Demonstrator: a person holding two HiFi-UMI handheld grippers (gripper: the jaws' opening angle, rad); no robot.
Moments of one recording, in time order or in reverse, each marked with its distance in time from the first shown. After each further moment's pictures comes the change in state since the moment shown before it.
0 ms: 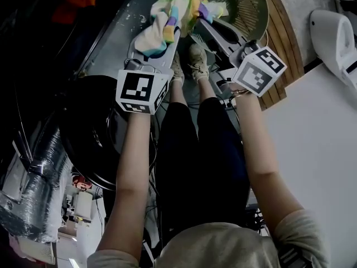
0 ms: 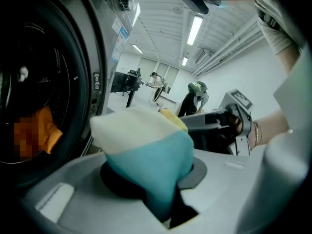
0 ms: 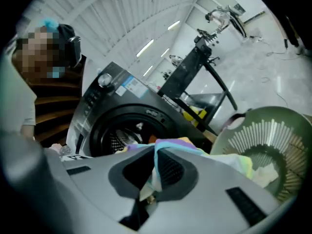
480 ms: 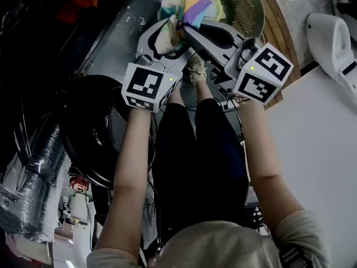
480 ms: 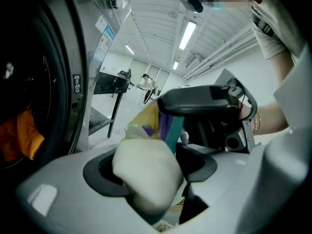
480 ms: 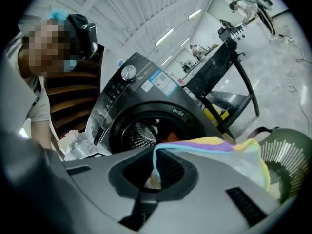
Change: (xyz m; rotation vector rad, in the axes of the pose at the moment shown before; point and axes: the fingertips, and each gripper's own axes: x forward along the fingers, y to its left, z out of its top) left arm 0.015 -0.039 0.023 0.014 -0.042 -0.139; right arm 0.005 0.068 0.026 -0.148 0.126 0.171
